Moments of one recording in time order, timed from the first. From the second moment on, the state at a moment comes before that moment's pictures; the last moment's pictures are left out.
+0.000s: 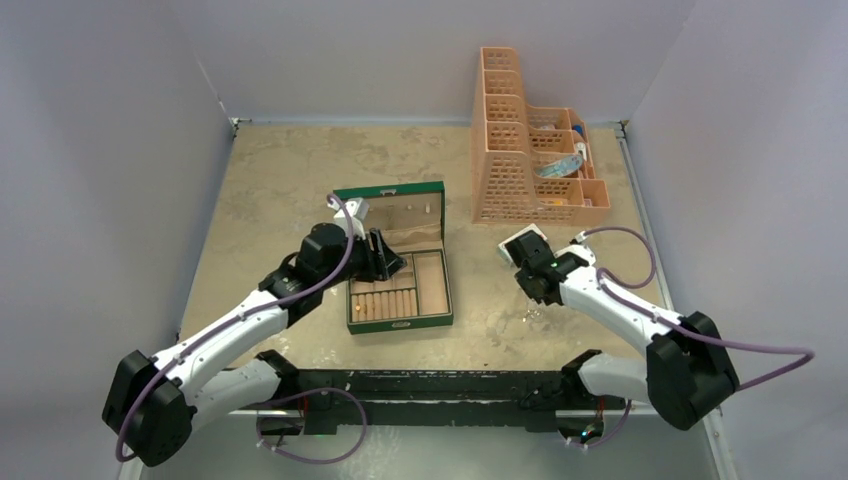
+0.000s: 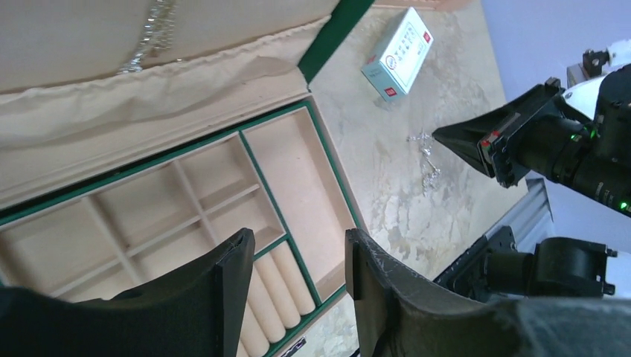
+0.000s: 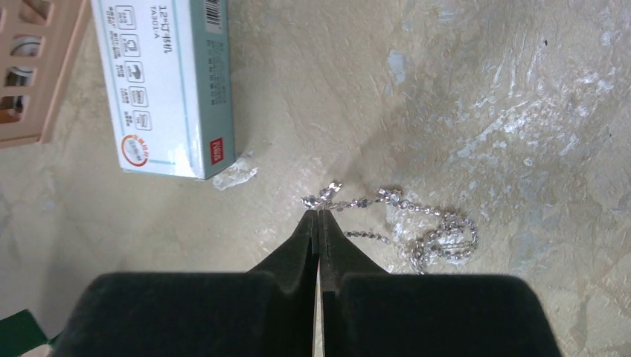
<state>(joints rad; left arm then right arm) -0.62 0.97 0.60 -0.08 0.12 -0.65 0.53 1.23 0.66 -0.68 0.52 1.47</state>
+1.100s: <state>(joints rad) -0.63 1.10 0.62 0.06 0.24 -0.65 0.51 1.16 0.63 -0.74 0.48 1.55</state>
